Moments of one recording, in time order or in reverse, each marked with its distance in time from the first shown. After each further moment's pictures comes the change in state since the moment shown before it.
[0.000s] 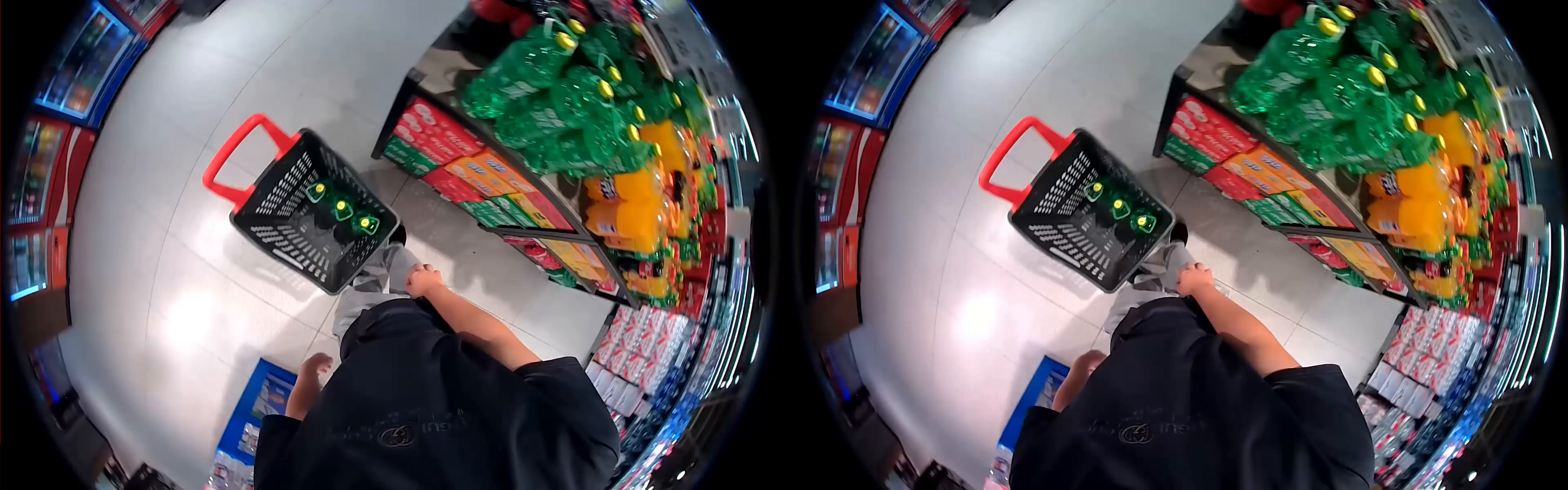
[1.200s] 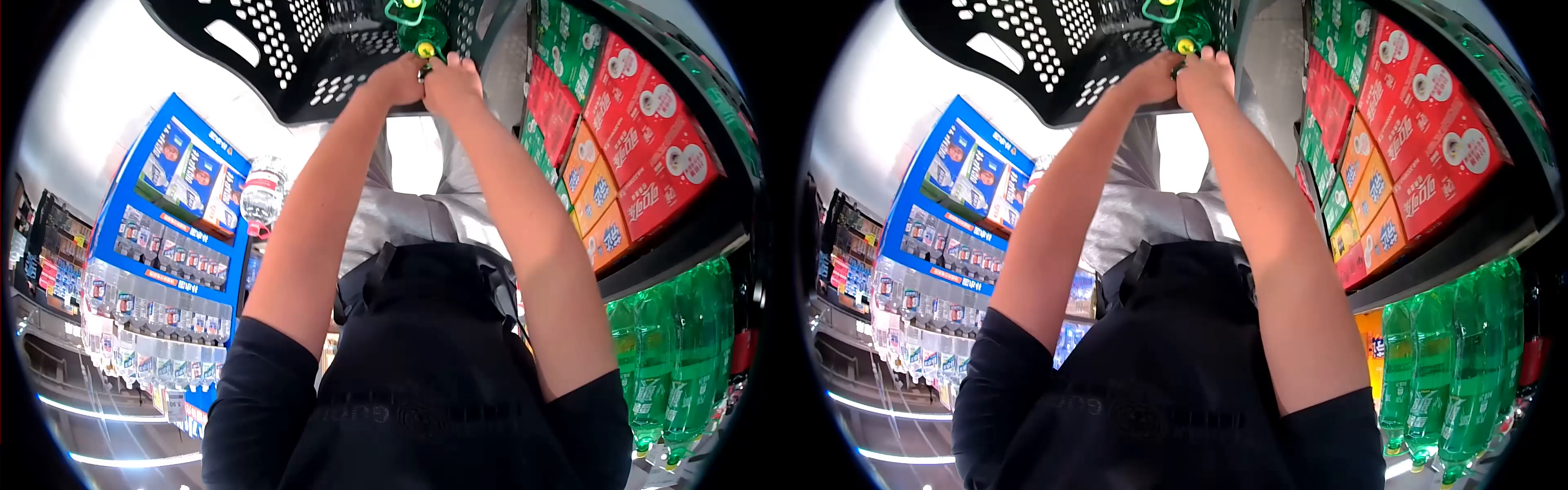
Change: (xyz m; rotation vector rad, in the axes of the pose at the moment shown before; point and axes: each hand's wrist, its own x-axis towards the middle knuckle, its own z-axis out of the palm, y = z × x) left_hand 0.137 0.398 -0.117 -0.301 0.596 0.683; right_hand 0.293 -0.074 -0.058 -0.889 -0.229 -0.653
